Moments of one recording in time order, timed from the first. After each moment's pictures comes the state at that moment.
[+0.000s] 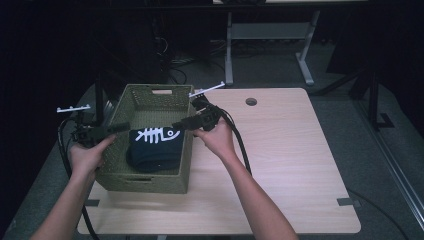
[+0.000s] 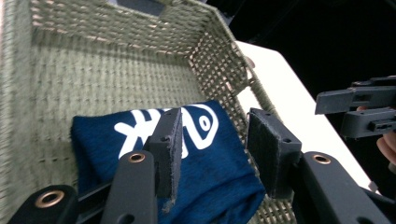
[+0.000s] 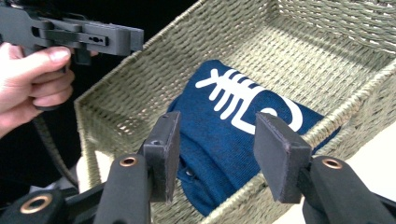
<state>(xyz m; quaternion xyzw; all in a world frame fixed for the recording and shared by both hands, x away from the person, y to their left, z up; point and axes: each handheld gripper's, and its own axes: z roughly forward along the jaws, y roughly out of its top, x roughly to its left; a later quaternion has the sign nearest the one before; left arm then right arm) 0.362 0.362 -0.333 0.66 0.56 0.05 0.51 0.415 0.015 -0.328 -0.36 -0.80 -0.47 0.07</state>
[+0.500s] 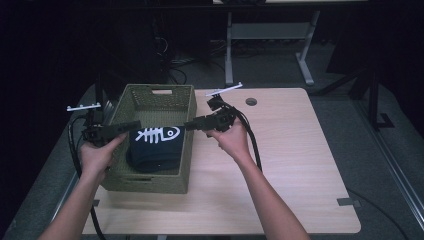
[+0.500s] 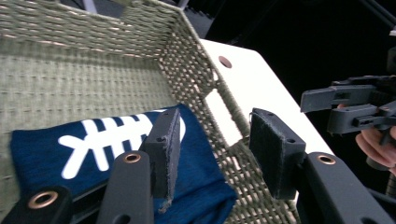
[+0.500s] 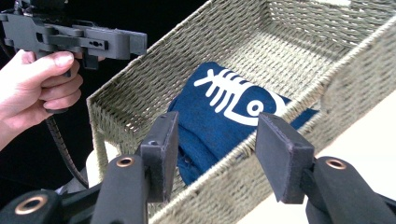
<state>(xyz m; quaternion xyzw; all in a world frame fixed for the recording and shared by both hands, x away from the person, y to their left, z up) 0.359 0.331 -0.327 0.66 0.53 0.03 0.53 0.409 -0.022 -0.326 -0.36 -0.79 -0.49 0.07</state>
